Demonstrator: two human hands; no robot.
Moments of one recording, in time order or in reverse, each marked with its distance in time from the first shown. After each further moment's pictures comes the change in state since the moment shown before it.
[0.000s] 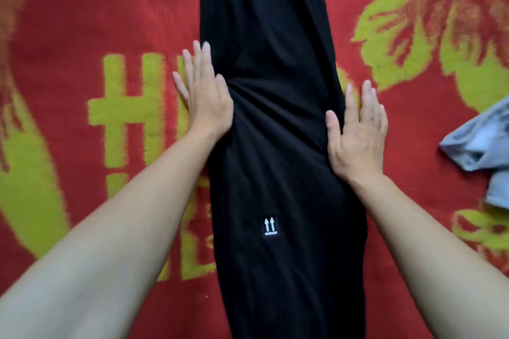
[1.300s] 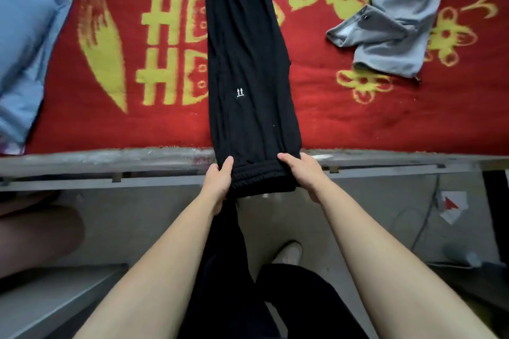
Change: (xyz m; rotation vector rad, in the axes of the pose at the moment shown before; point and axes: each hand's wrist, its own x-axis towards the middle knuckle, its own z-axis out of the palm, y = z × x) left_hand -0.553 0.023 -0.059 -0.661 -0.351 -0.810; right_hand -0.435 0.072 -0.138 0.903 -0.634 0.544
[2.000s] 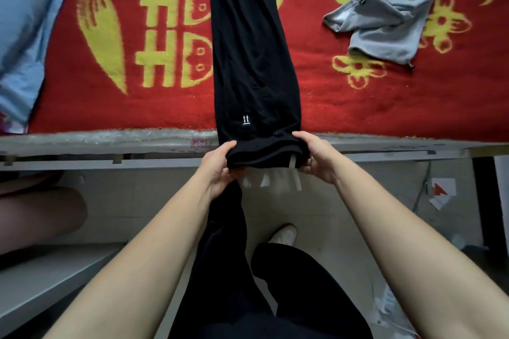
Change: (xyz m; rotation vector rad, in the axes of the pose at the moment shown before) left_hand -0.050 0.006 0.001 -0.393 -0.159 -0.107; right_hand -0.034 -0.008 -0.039 0.328 -0.096 0.216
